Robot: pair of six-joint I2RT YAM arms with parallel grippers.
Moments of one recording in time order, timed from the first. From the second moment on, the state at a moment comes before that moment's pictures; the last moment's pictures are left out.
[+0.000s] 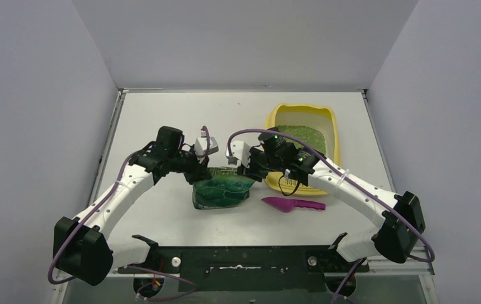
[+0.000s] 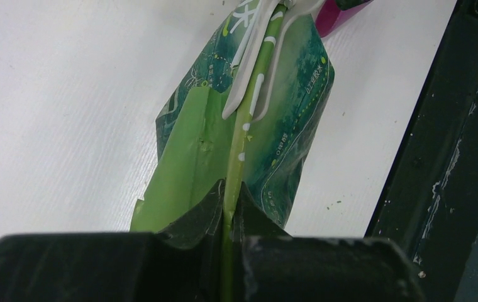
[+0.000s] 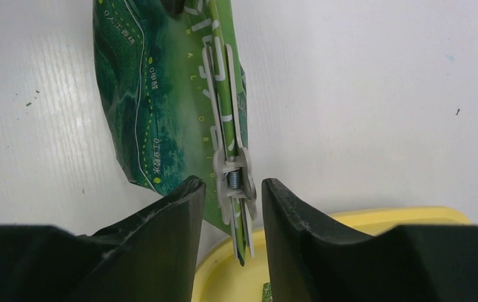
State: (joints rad) left arm -0.40 1.23 0.94 -0.60 0.64 0.41; right arm 0.81 1.38 1.15 -0.48 -0.30 -0.63
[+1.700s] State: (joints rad) left arm -0.40 1.18 0.92 -0.60 0.67 0.42; right arm 0.80 1.14 0.99 -0.31 -0.21 -0.51
